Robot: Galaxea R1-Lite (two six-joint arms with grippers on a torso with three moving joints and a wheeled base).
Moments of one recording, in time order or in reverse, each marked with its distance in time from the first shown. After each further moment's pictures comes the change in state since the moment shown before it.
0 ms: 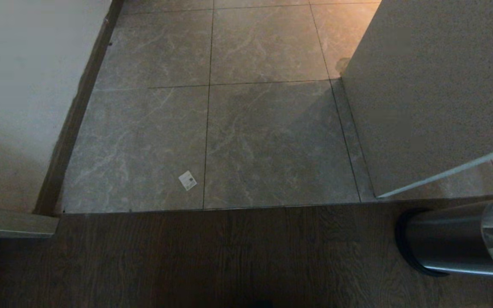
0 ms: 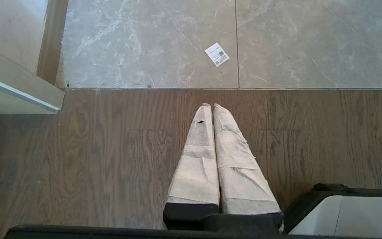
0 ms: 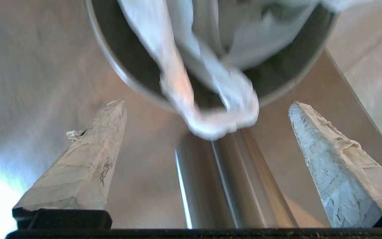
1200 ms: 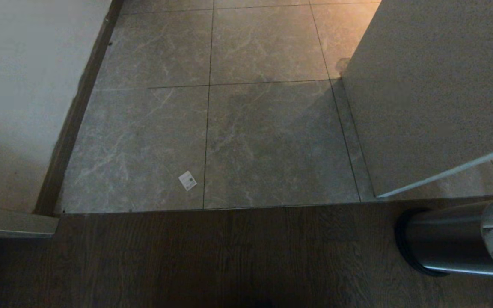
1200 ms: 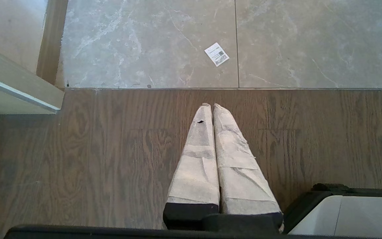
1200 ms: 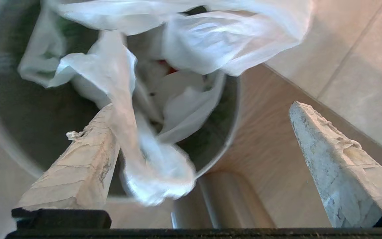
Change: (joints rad) left arm 0.000 0.000 0.000 0.000 0.000 0.000; right arm 0.100 0.109 -0.168 -0.181 0.160 0.440
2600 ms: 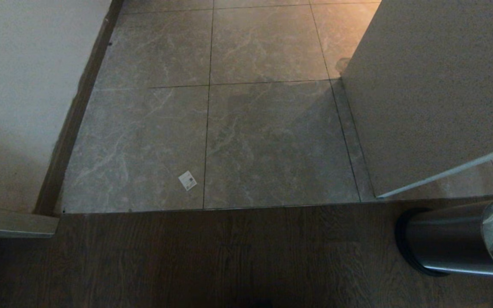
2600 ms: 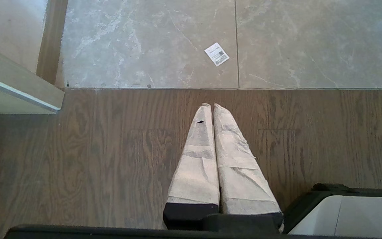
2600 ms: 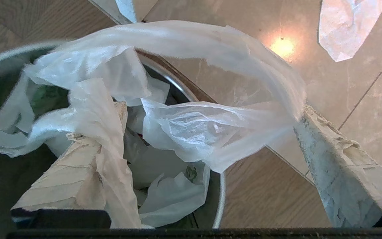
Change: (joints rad) left arm 0.000 0.000 0.000 0.000 0.000 0.000; right arm 0.124 0.105 -0.090 -0.176 0.136 0.065
